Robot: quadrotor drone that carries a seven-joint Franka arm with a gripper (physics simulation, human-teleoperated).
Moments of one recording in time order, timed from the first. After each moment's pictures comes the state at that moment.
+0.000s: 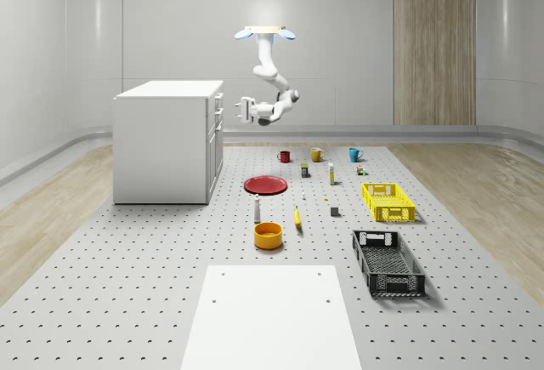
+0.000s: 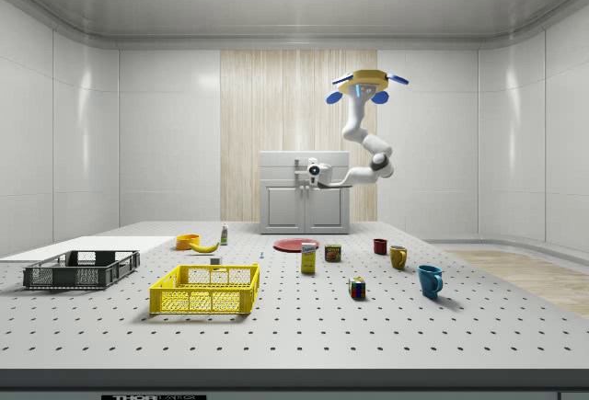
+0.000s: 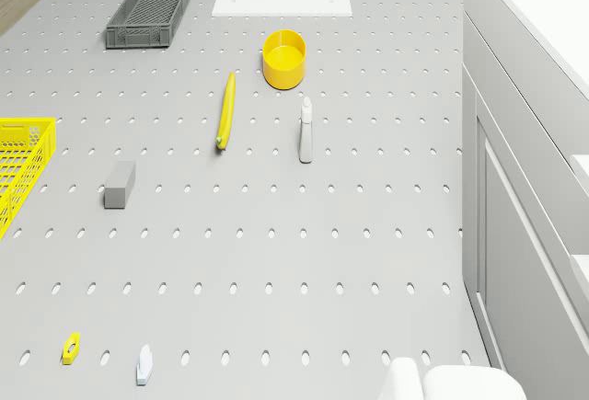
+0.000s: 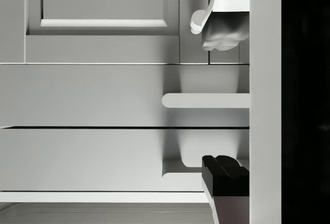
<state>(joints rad) 0.86 -0.98 -0.48 -2.61 1.25 2.19 0.65</state>
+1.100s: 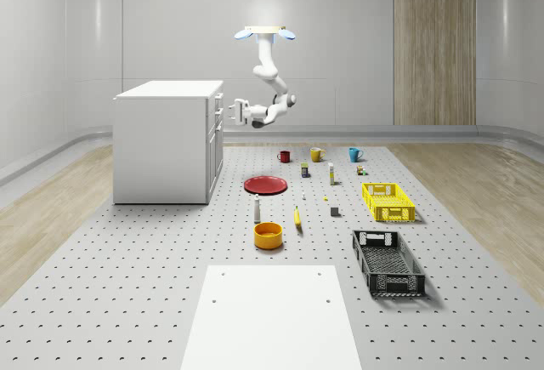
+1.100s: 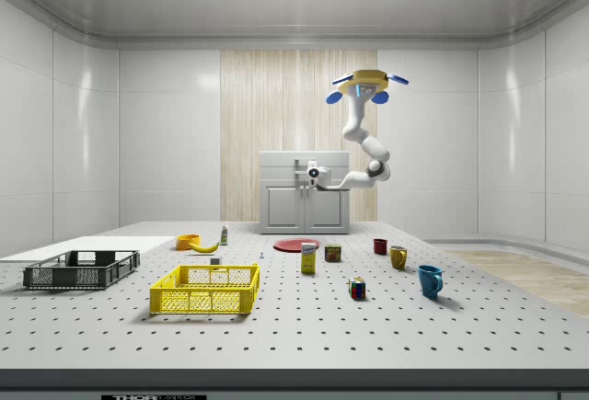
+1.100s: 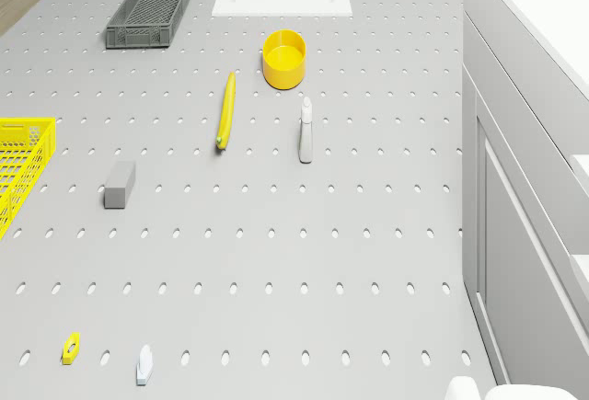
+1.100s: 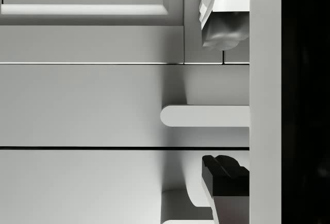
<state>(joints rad) 0.84 -0.87 -0.35 -2.56 1.41 2.20 0.60</state>
